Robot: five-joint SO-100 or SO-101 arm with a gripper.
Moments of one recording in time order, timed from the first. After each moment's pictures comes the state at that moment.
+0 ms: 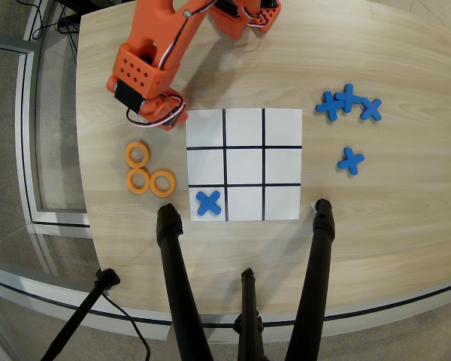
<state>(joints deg) 38.0 90.5 120.7 57.1 -93.9</state>
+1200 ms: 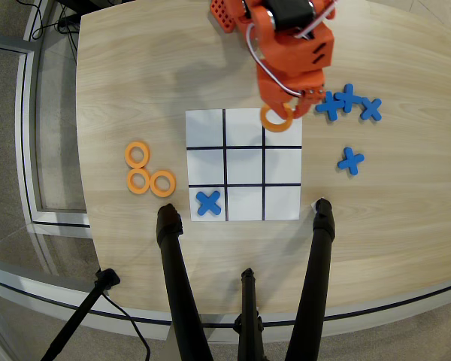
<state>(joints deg) -20.9 142.4 145.7 53.9 -72.0</state>
